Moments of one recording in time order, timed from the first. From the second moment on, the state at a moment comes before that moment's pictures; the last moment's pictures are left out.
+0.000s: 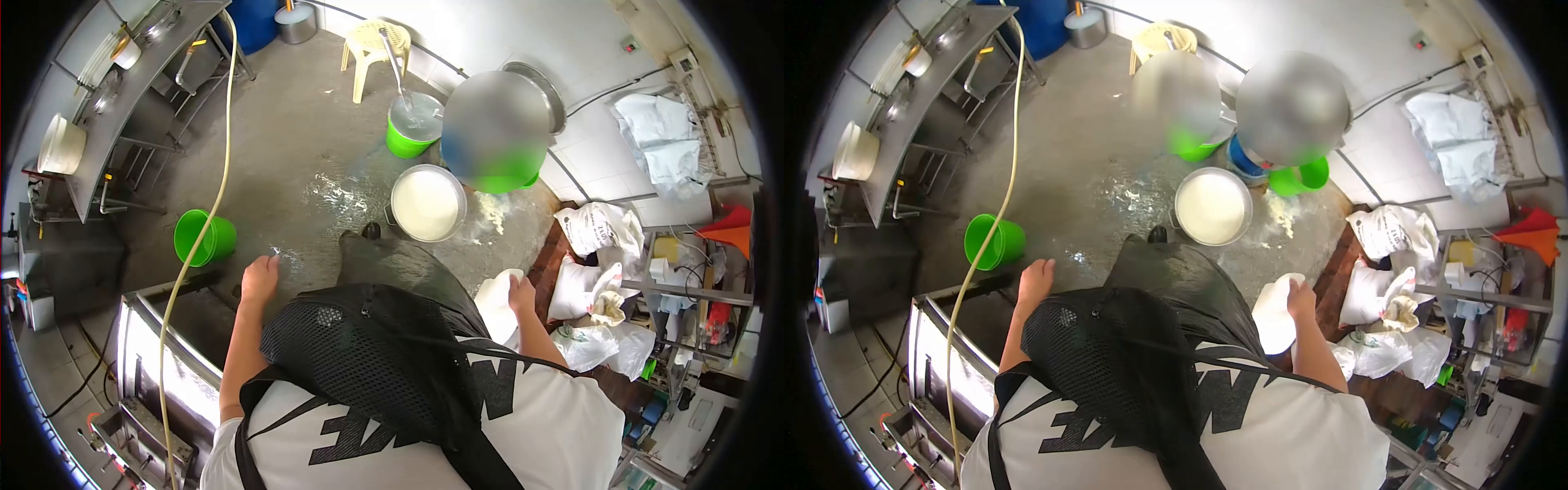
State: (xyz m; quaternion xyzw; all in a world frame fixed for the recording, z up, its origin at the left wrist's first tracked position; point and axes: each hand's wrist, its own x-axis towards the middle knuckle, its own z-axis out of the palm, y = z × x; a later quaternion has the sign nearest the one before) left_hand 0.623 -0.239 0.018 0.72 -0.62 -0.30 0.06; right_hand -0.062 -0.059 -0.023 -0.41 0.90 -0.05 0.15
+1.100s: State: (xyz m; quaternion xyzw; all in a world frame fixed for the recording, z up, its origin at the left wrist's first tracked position) left_hand 0.747 -0.676 0.034 0.70 -0.60 -0.40 -0.04; right_hand 0.139 -0.621 -0.111 -0.57 0.74 0.15 0.33
